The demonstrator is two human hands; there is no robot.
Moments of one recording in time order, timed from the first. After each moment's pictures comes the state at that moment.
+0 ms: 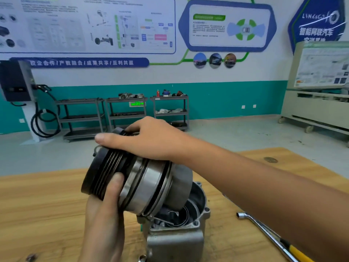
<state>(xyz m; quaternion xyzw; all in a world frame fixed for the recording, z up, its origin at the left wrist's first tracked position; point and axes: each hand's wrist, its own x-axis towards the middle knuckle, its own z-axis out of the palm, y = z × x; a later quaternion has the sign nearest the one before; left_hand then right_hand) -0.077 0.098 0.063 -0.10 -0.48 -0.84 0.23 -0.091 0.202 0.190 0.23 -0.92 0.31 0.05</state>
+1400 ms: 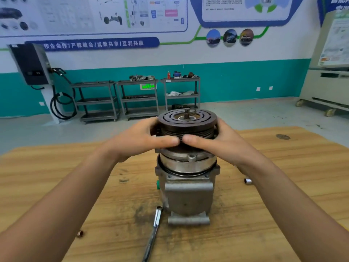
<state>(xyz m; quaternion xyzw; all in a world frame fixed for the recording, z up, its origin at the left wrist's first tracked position) -0.098 0.080 0.124 -0.31 -0.83 -0.47 -0.04 -0.063 0.277 0.104 0.19 -0.78 0.60 0.08</state>
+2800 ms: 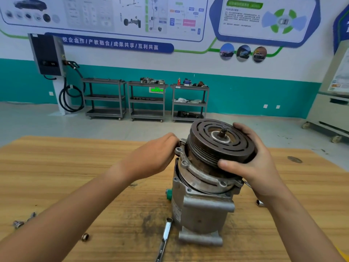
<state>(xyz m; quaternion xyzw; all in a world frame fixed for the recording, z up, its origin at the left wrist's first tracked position) -0.129 0.056 0.074 -0.37 -0.88 -0.18 0.24 -0.073 0.281 0.081 0.20 -0.74 0.60 0.23</state>
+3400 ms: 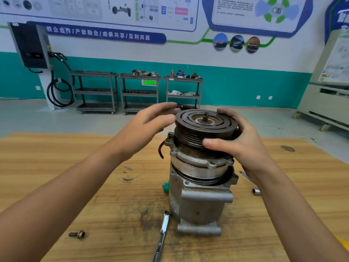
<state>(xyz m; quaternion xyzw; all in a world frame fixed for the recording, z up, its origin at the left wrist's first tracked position) -0.113 0.050 0.114 -0.31 -0.78 -0.54 0.06 -0.087 0.268 0.096 0.17 -0.75 0.61 0.19</state>
